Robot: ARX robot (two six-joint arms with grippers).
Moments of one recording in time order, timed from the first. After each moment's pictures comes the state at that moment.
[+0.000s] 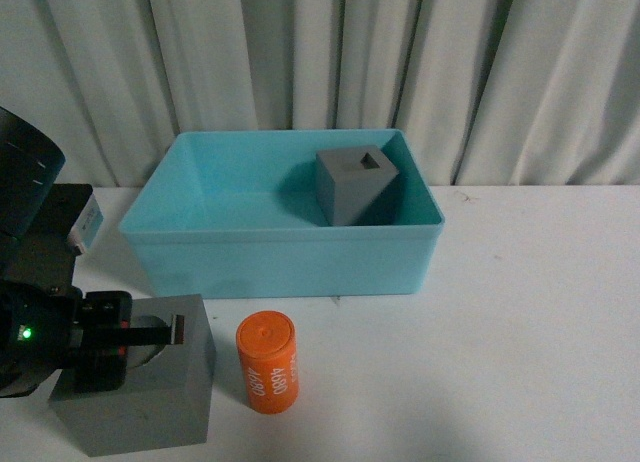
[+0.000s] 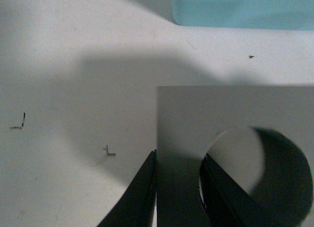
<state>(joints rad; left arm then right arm) -0.29 1.69 0.67 0.05 -0.28 -0.29 0.00 0.00 0.01 0.00 0.00 0.01</state>
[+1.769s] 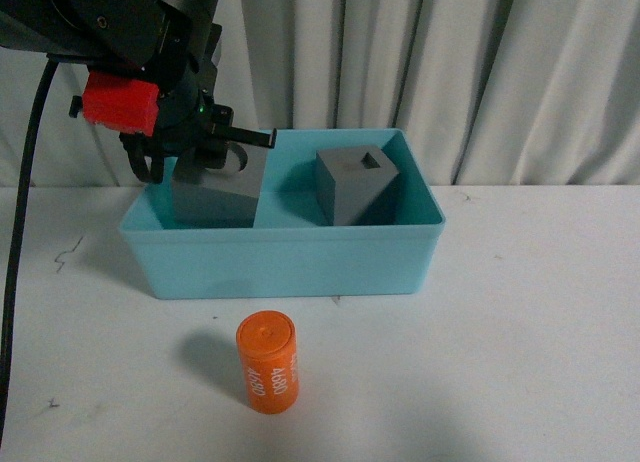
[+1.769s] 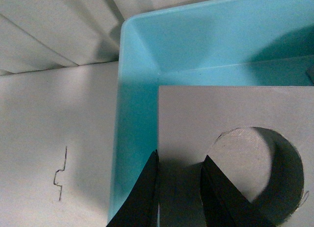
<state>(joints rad) -0.28 2.13 1.49 -0.08 -0.42 -0.05 0.00 0.00 0.01 0.00 0.00 0.01</state>
